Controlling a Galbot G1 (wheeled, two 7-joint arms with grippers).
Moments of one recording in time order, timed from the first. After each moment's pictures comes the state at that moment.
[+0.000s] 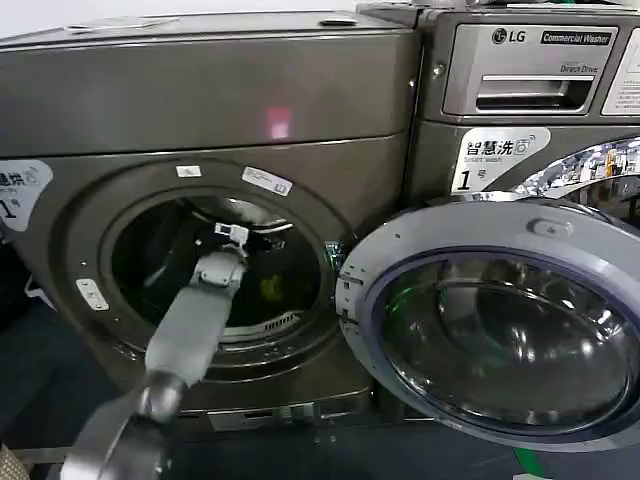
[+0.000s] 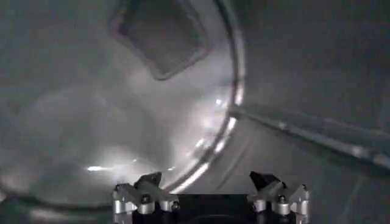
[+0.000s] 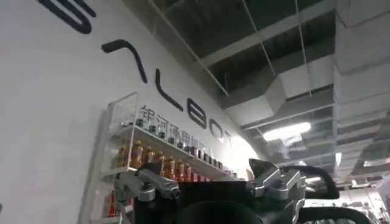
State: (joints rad) left arm 0.08 -1.42 -0.09 -0.65 -0.05 0.23 0.24; right arm -1.75 0.84 2.44 1.74 0.91 -0.28 -0.10
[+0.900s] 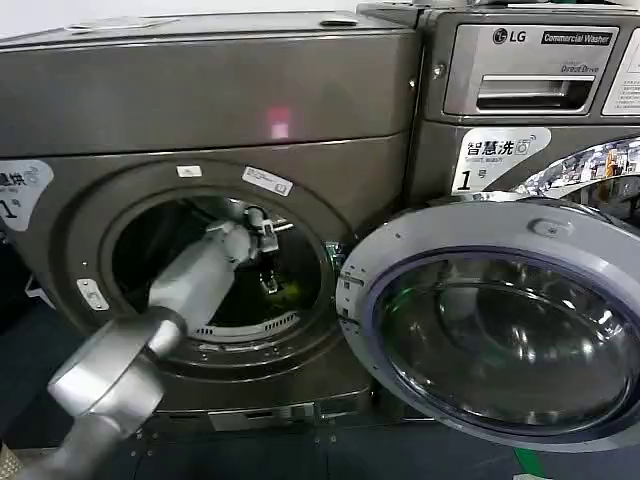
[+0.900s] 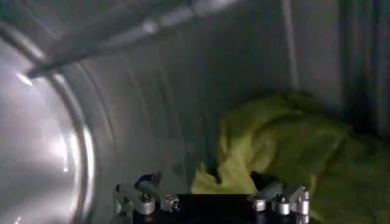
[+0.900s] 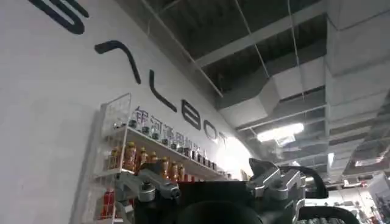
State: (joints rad) left arm -0.20 -1.45 0.45 -0.35 0.38 0.09 0.87; right arm -1.75 0.85 2.47 1.72 0.91 -0.27 -0.11
